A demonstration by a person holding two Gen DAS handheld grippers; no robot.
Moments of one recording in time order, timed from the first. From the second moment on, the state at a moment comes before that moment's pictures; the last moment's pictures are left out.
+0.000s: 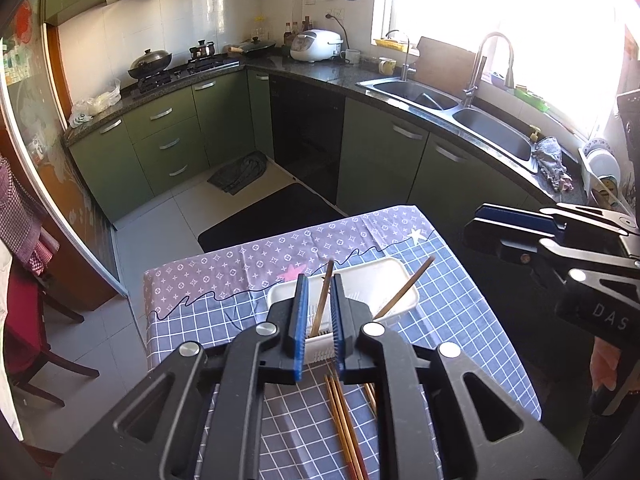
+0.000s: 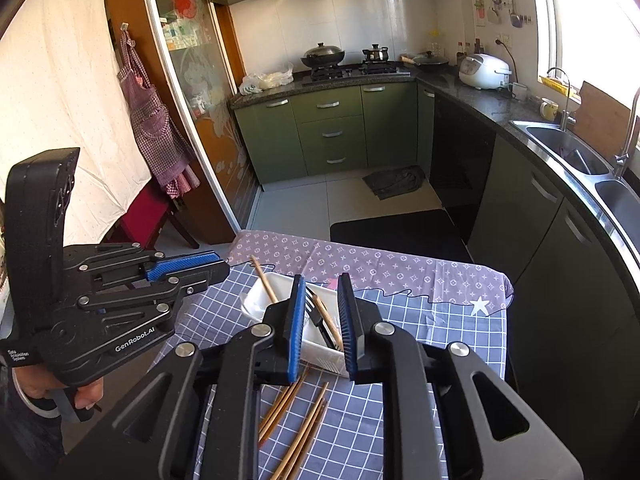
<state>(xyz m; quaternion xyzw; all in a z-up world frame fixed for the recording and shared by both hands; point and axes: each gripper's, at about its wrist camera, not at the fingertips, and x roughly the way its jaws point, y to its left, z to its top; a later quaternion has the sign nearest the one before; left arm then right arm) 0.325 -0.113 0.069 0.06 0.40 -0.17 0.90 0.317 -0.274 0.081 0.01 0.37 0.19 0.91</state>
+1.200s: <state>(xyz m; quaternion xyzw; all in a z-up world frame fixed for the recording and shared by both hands) 0.303 -0.130 -0.166 0.06 0.66 -0.13 0.73 0.240 -0.355 -0.134 0.06 0.57 0.17 0.80</state>
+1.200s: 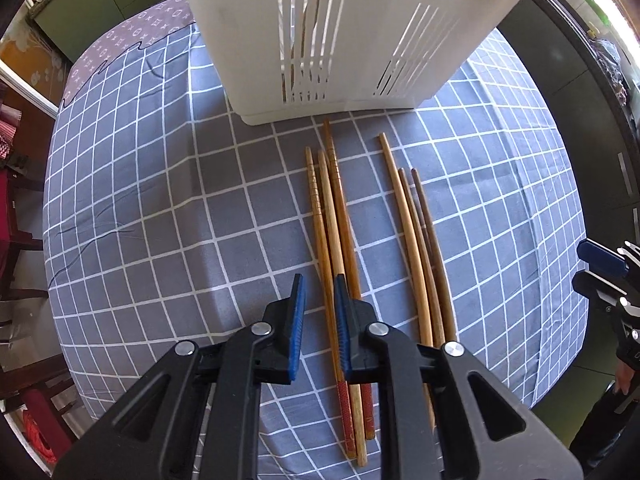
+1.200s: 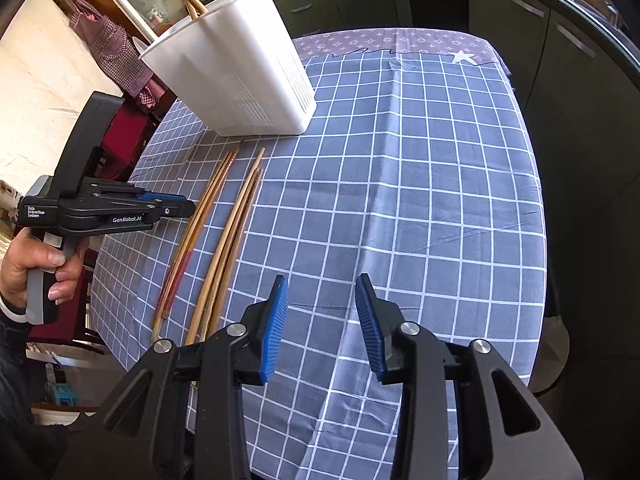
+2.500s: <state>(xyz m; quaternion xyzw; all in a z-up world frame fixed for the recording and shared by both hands) 0.266 -0.073 -0.057 0.06 0.54 -0.15 0.83 0.262 -0.286 -0.147 0.02 0.62 0.19 0.76</state>
